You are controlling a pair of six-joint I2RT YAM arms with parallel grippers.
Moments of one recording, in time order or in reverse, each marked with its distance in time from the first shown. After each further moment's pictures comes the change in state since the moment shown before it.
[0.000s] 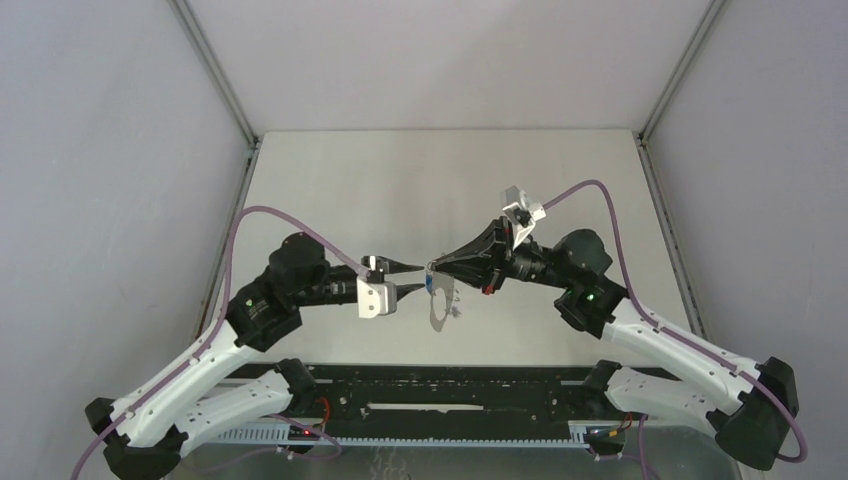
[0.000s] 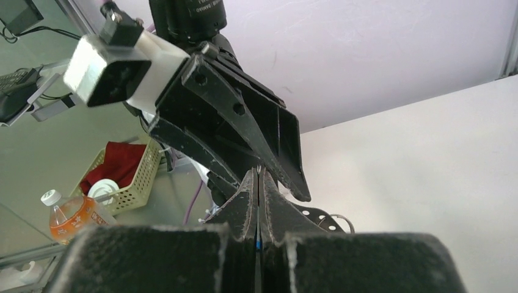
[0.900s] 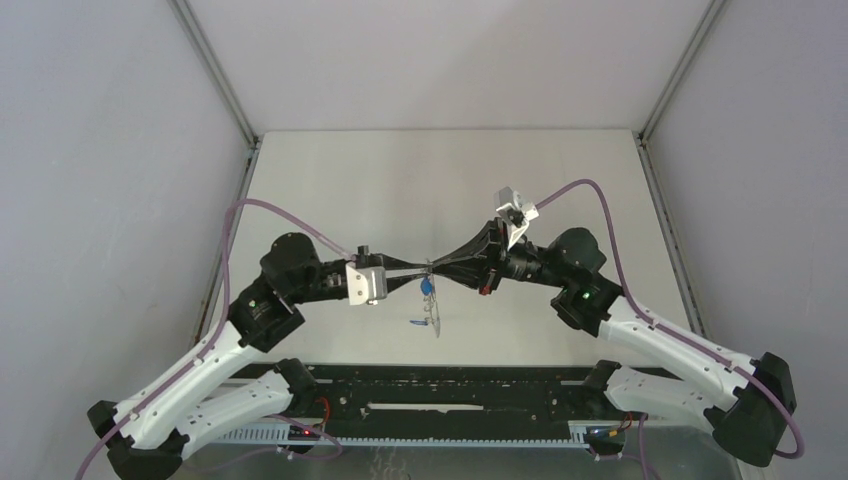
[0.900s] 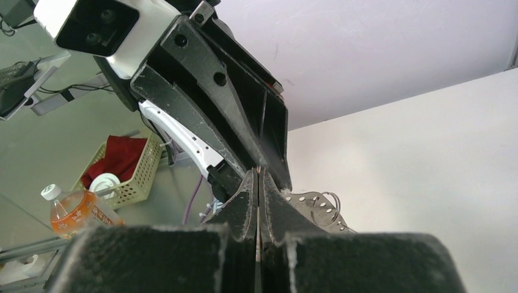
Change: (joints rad) left arm 0.025 -0.004 -0.040 0.237 0.057 -0.236; right arm 0.005 0.033 0.000 0.014 -0.014 -0.003
